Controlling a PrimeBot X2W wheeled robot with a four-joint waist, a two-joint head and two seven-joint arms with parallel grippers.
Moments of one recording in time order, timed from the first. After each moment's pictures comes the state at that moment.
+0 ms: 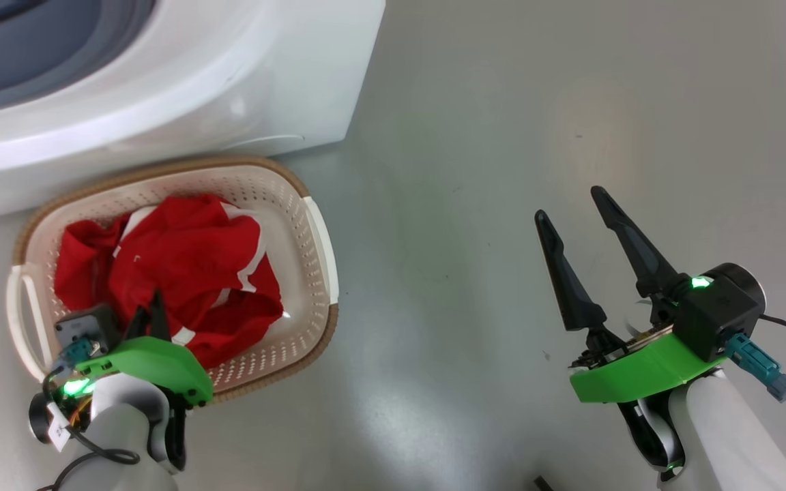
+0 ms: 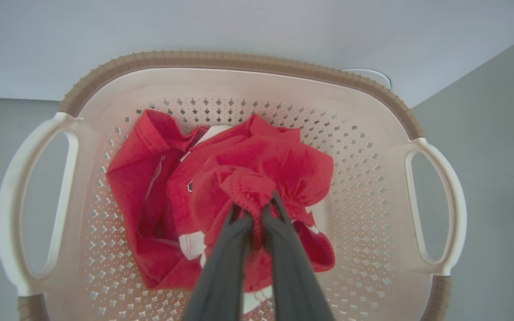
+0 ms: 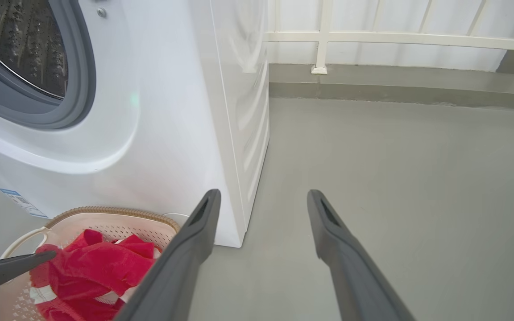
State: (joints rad) left arm -0.60 0.03 0.05 0.97 -0.29 0.01 -0.25; right arm -0.27 -0.07 0.17 0.10 0.24 0.13 -0.26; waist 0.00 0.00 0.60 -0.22
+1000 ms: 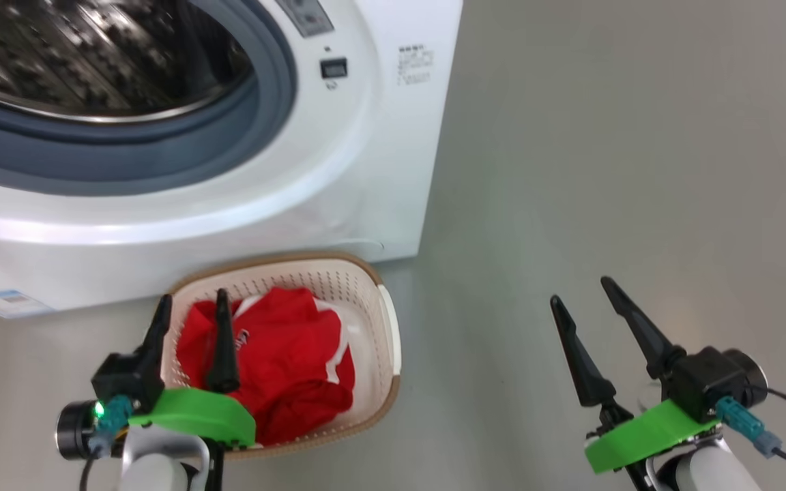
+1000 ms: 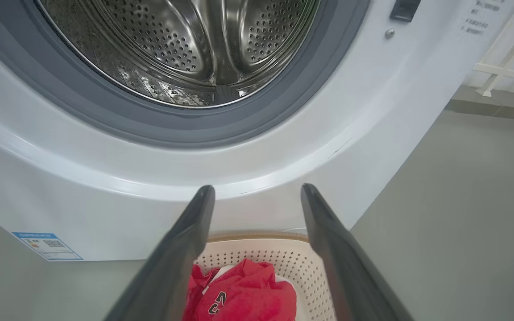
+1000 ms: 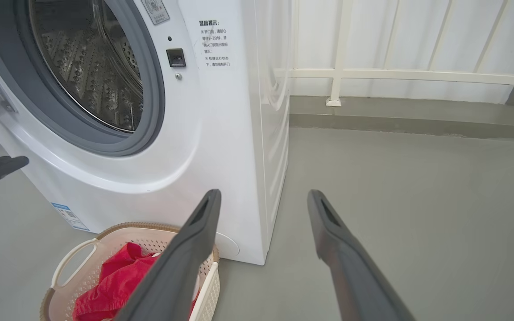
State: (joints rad) left arm -0.30 0.03 -0.08 0.43 -0.25 0.07 -0.25; right arm -0.11 -0.07 0.14 0.17 0.22 0.13 -0.26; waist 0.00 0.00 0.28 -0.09
